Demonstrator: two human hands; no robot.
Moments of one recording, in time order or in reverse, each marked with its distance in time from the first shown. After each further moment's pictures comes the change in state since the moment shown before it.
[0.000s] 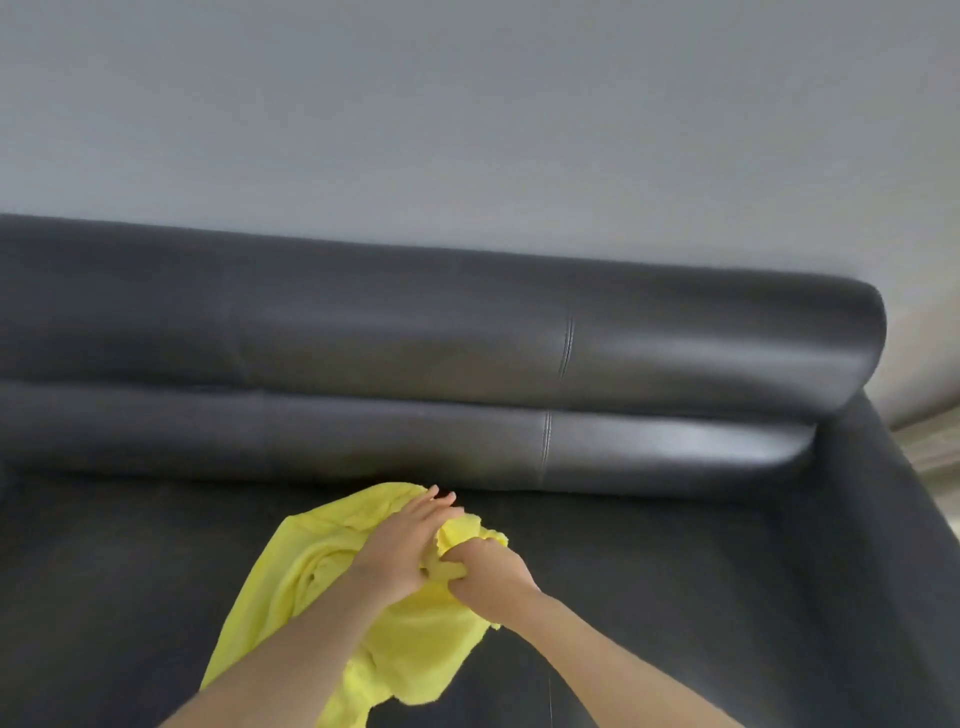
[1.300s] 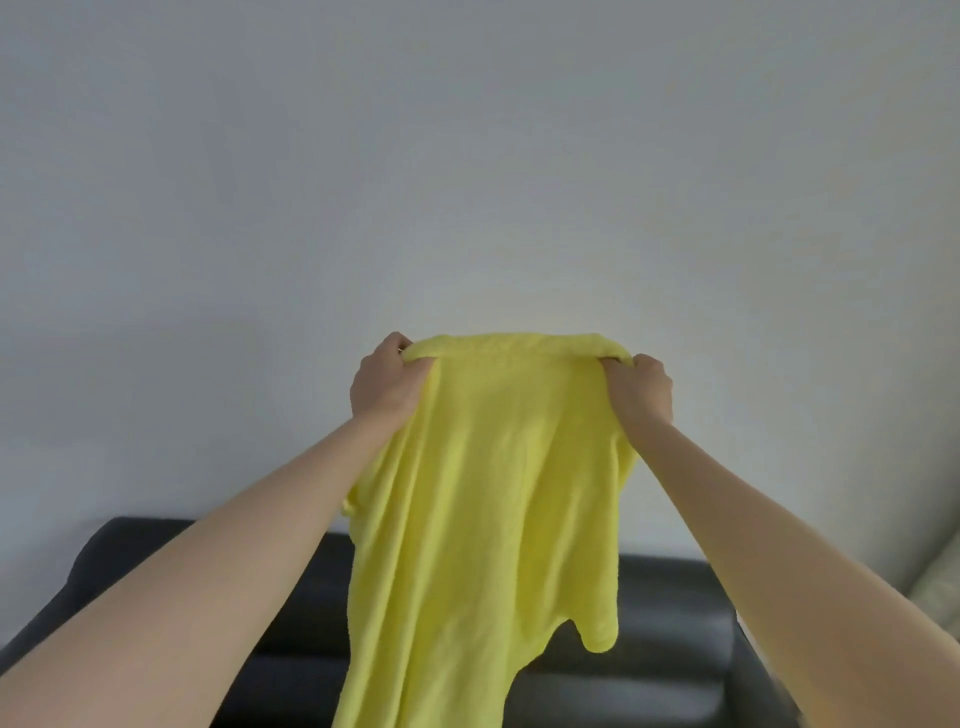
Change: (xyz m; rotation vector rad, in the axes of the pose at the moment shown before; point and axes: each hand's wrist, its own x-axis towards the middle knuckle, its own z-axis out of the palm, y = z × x) left_hand -0.158 0.177 -0.594 -0.594 1.043 -0.092; right_hand -0.307 -0.227 -0.522 0.539 1.289 0.069
